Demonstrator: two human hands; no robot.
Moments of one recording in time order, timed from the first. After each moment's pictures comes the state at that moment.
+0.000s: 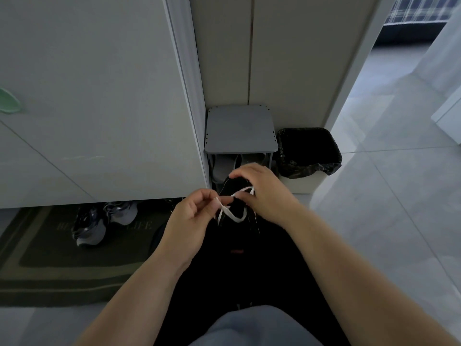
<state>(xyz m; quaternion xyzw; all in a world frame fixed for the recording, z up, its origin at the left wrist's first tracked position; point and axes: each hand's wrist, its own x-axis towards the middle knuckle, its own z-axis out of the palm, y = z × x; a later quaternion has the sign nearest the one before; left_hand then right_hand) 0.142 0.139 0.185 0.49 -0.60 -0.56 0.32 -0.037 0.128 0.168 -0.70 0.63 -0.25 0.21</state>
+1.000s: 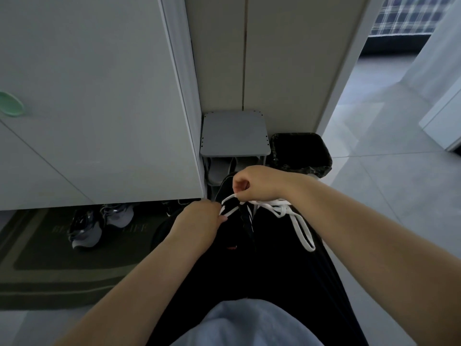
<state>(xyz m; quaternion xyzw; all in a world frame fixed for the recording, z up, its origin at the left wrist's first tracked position) 0.111 0.120 0.174 0.49 -0.86 -0.11 -0.09 -0.058 0.106 0.195 -0.74 0.60 -0.03 0.30</state>
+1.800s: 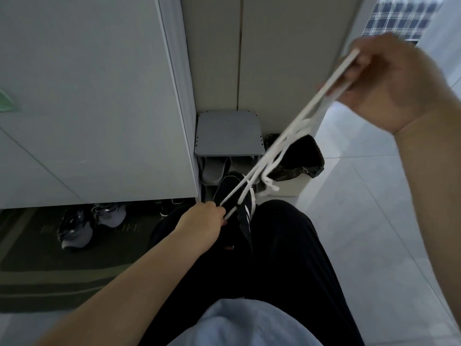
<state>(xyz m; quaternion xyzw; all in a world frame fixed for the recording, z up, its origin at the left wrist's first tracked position) 0.112 0.123 0.155 0.43 -0.89 -0.11 -0.06 -0.150 0.157 0.344 -0.47 0.42 -0.59 0.51</state>
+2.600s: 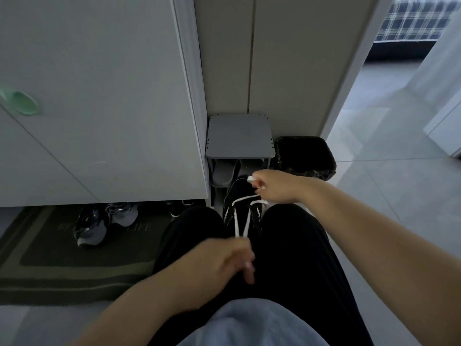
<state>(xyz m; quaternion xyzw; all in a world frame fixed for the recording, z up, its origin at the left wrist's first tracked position) 0.148 0.194 0.218 0.29 -0.82 -0.49 0.07 -0.071 0.117 0.194 -0.69 0.66 -0.03 0.31</state>
